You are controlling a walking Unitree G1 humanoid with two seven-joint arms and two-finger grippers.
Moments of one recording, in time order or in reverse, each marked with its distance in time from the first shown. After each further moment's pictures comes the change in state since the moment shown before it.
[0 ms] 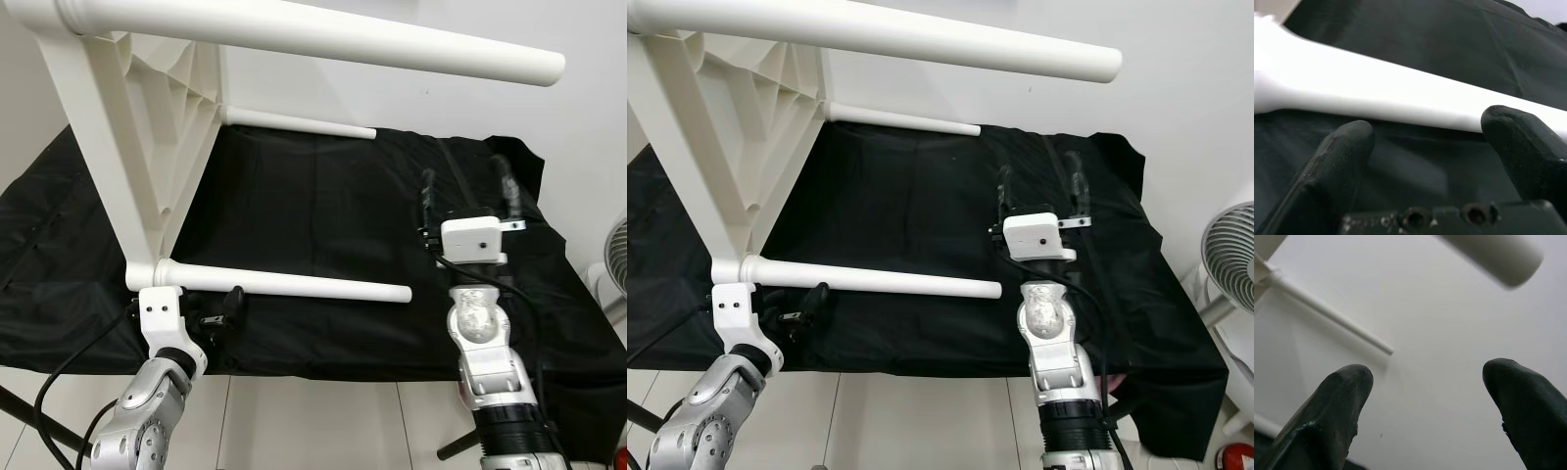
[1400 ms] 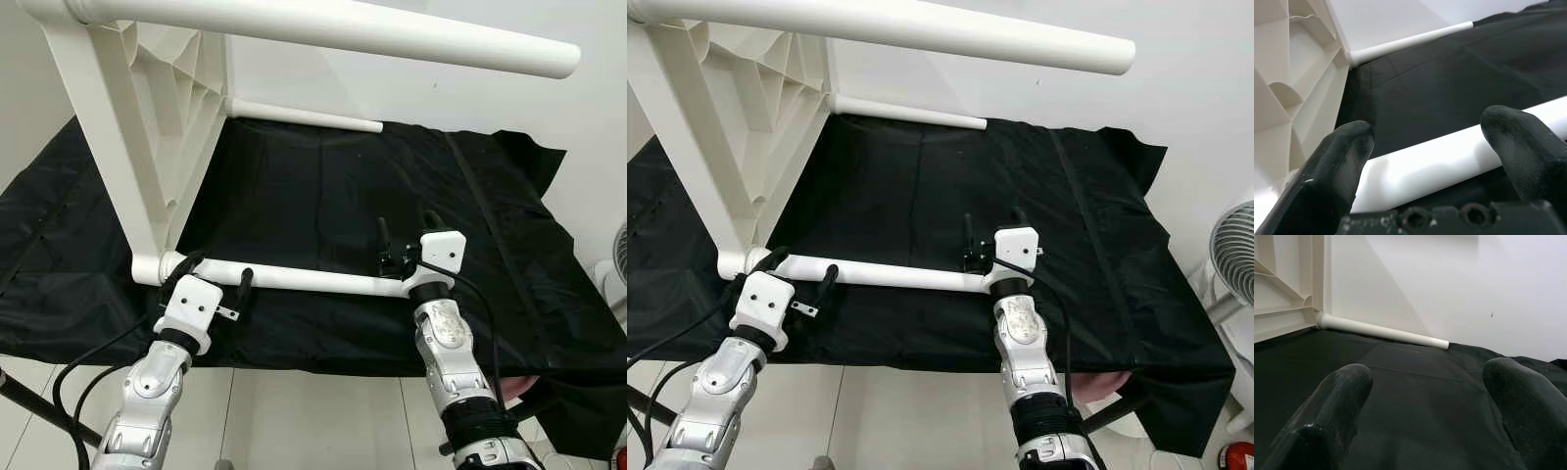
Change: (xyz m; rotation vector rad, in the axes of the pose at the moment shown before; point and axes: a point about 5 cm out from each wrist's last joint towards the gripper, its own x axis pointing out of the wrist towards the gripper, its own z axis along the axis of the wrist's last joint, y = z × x) left arm 0.014 -0.002 0.009 0.589 -0.213 -0.073; right arm -0.045 0.060 -0.068 0.486 0.473 0.171
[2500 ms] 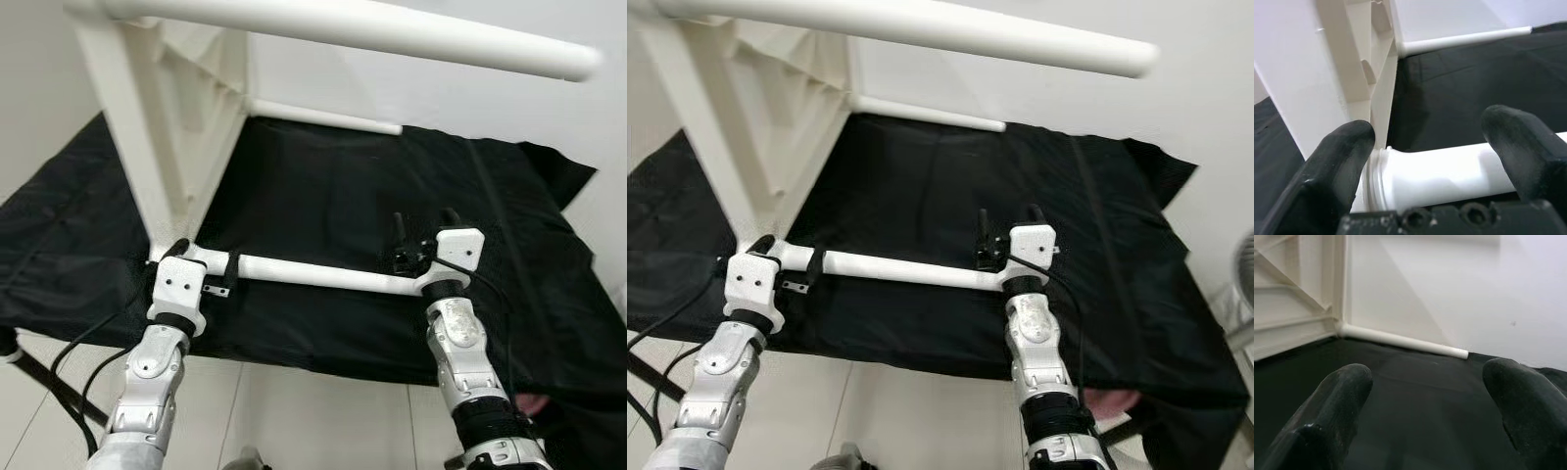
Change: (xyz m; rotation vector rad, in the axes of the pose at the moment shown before) left arm 0.008 0.031 0.000 -0.050 -0.005 0.149; right arm 0.003 0.004 0.004 0.021 -0.021 0.001
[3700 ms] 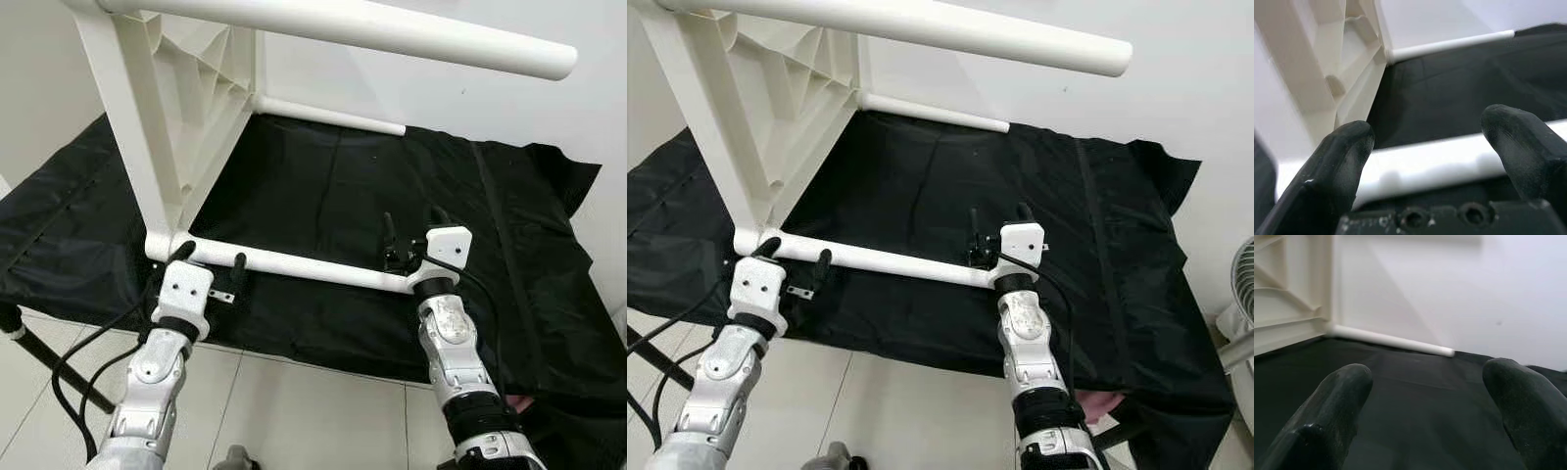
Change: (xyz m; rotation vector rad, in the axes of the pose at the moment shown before) left arm 0.000 -0.014 0.000 -0.011 -0.023 -0.029; right arm 0.001 -0.009 -0.002 -0.019 0.009 -0.017
